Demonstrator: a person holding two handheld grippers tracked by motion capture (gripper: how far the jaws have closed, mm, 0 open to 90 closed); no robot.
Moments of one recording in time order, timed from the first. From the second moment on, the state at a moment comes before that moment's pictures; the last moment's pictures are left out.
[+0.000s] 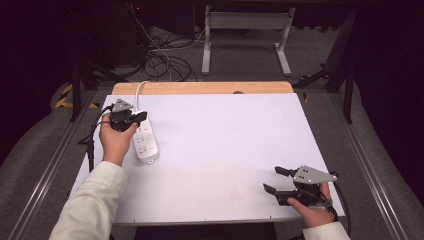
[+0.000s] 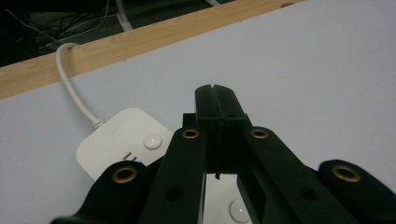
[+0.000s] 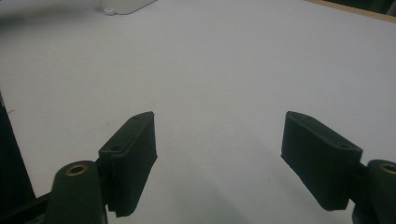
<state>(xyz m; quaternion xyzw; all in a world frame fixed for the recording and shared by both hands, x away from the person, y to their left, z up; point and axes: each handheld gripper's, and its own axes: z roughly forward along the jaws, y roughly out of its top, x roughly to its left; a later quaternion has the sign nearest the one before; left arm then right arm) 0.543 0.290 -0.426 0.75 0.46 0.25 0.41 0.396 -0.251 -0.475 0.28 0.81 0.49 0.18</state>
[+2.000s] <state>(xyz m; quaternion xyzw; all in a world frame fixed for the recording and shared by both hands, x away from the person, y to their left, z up) 0.580 0.305 -0.474 0.74 0.49 0.26 0.38 0.397 -0.252 -0.480 0.29 0.81 0.49 0.16</state>
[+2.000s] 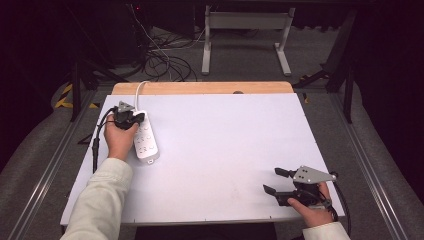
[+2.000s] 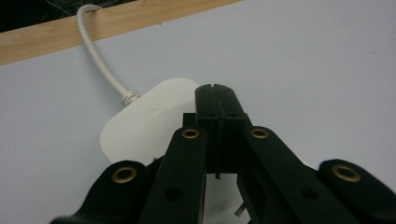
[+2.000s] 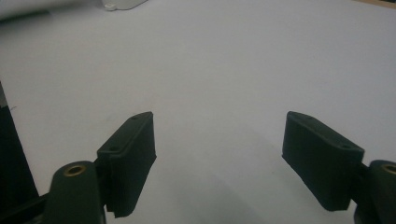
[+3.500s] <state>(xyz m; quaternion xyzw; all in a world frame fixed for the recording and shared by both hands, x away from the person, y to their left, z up) 0.582 0.299 -0.472 0.75 0.49 0.27 0.35 0.396 -0.253 -0.480 0.29 0.81 0.49 0.15</state>
